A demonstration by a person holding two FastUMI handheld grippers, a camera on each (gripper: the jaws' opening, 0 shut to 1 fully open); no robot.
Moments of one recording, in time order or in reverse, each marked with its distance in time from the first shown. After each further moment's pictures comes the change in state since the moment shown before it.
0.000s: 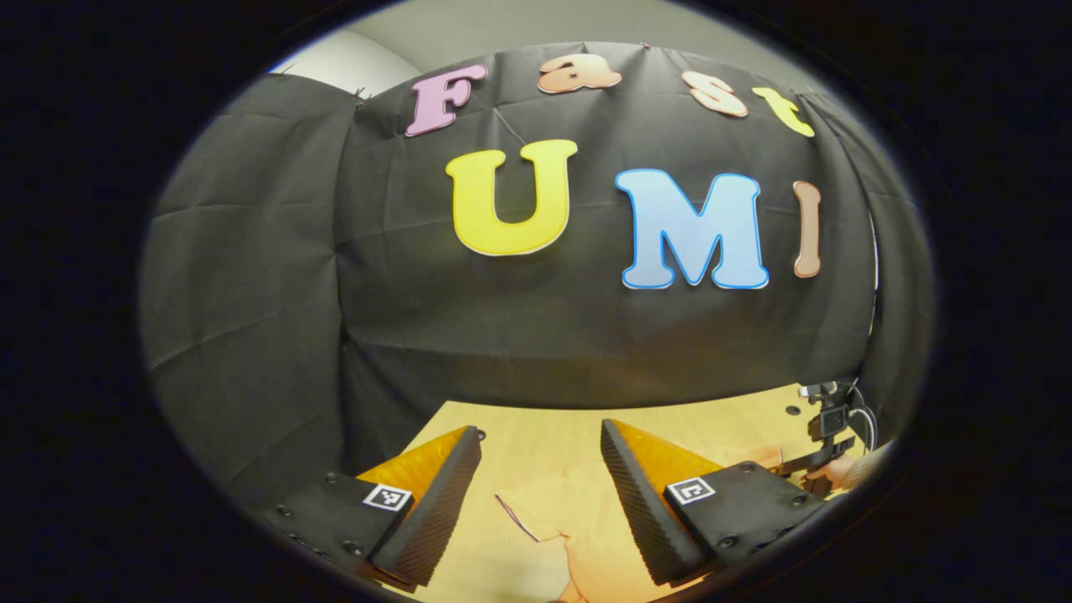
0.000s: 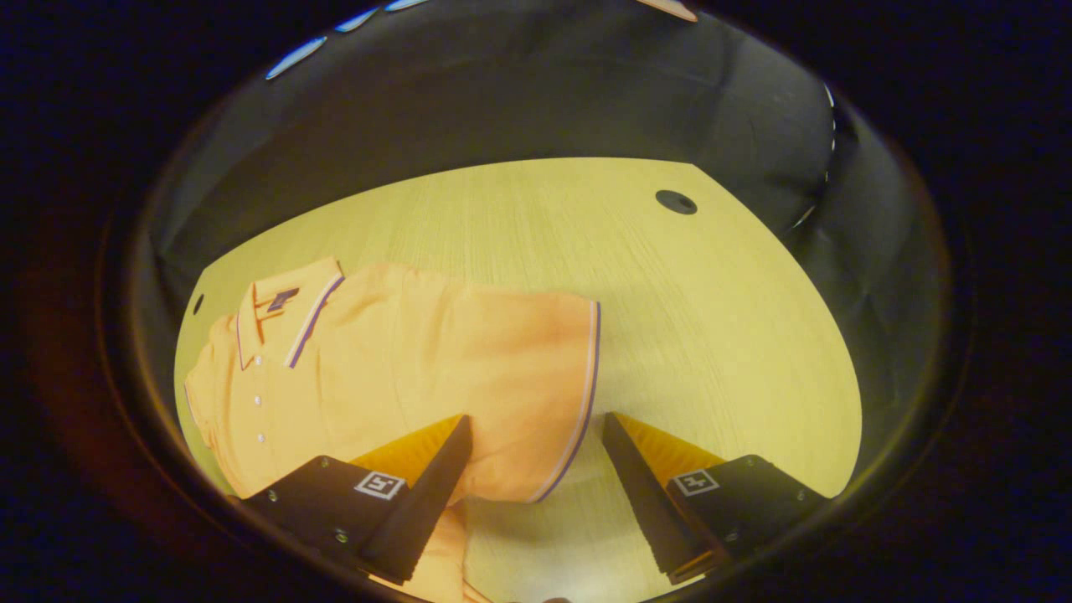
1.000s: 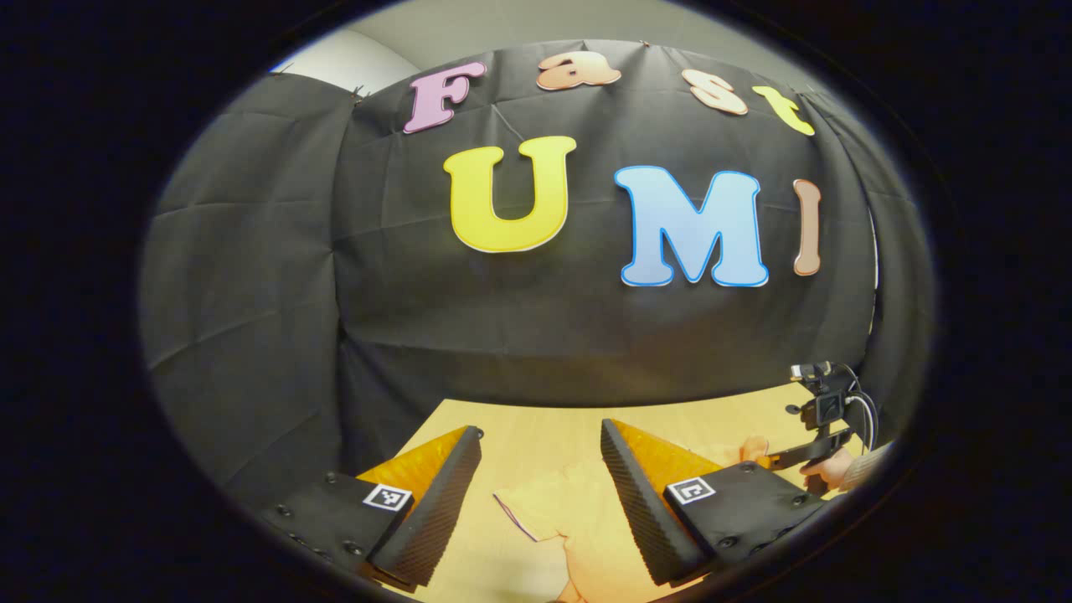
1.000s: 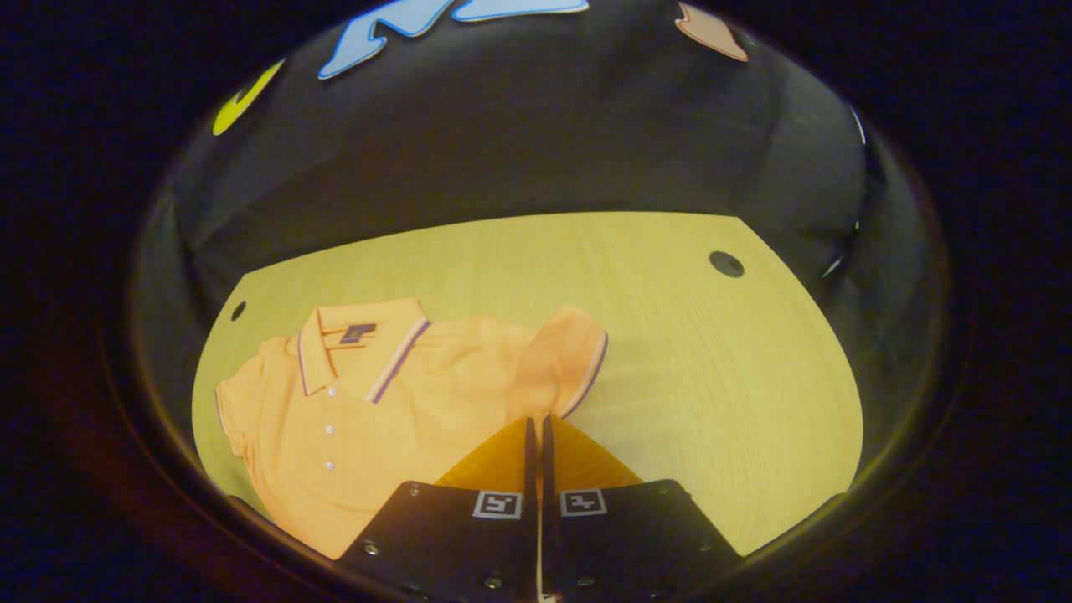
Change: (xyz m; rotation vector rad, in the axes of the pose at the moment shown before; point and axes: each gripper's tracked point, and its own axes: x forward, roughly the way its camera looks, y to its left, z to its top) left arm 0.005 -0.001 -0.004 -0.006 0.009 -0.007; right arm -0.038 0.085 0.051 -0.115 -0.156 0.134
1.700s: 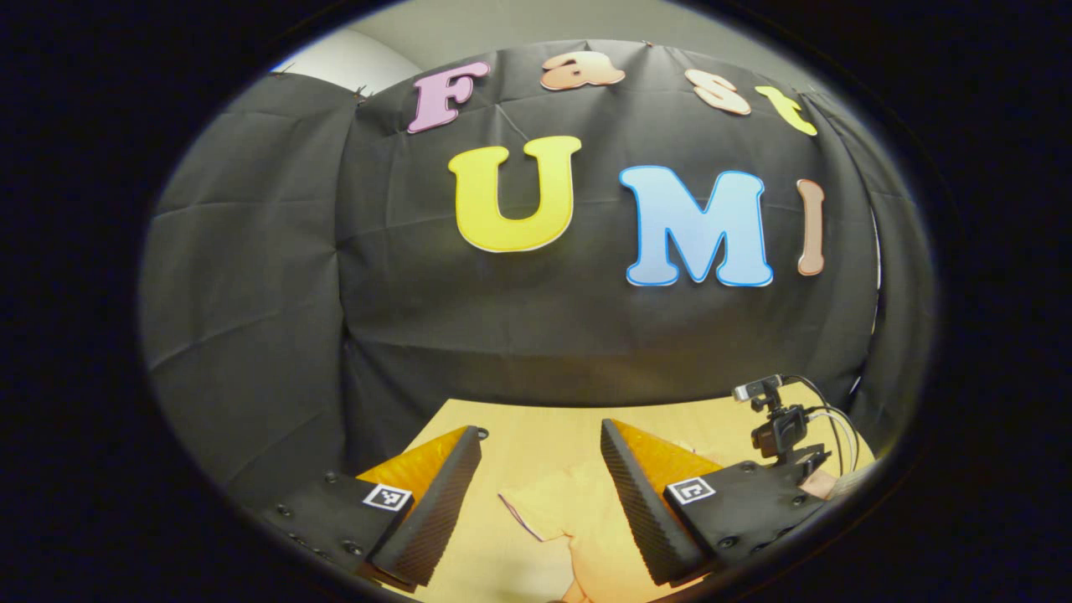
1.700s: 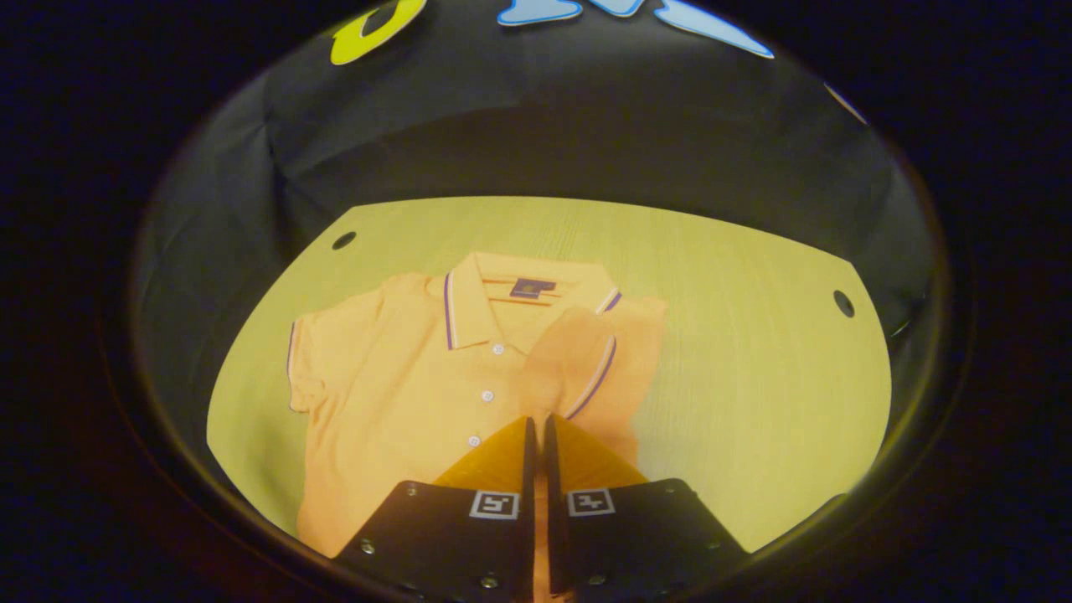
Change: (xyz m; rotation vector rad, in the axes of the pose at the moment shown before) left arm -0.002 0.009 -0.001 -0.001 -0.001 0.013; right arm -0.003 0.121 -0.048 -0.215 0.105 0.213
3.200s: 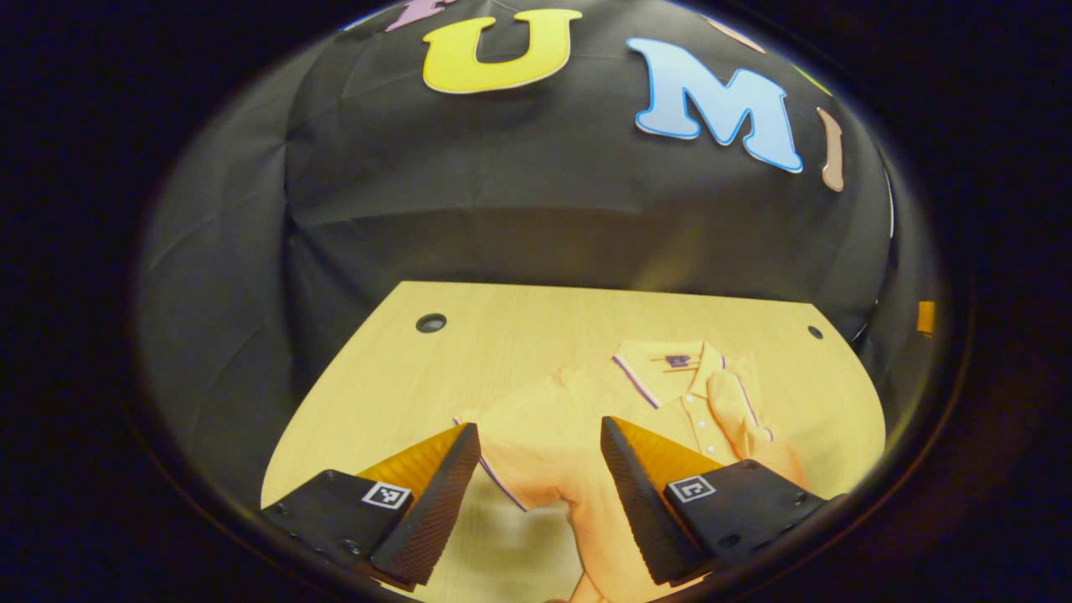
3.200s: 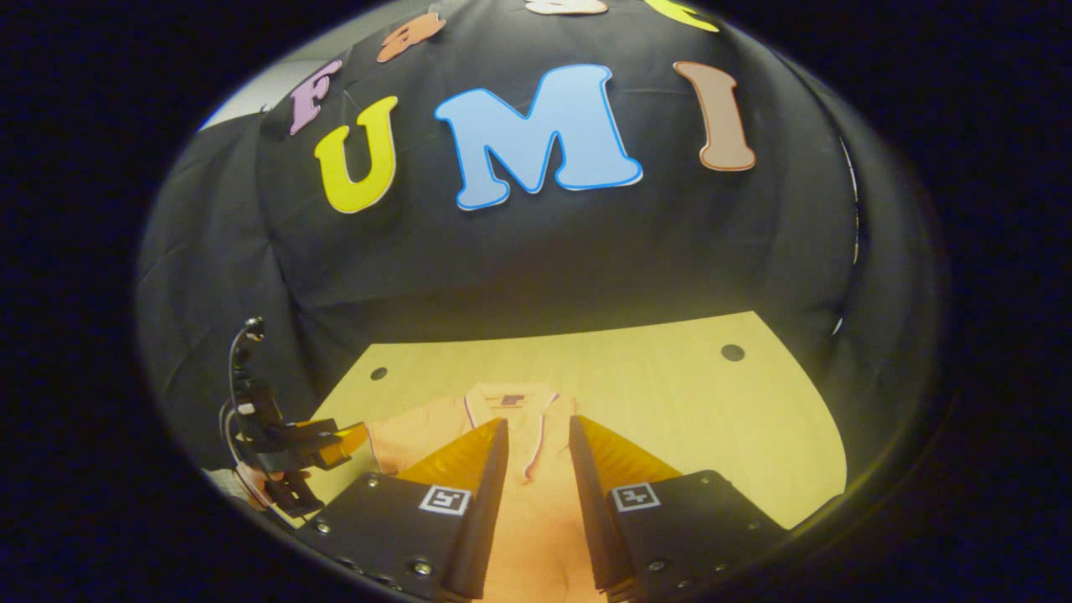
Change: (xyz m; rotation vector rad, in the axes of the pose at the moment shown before) left arm 0.134 -0.001 -0.215 -0.039 0.408 -0.077; right arm -0.252 -0.035 0.051 0.201 -0.449 -0.087
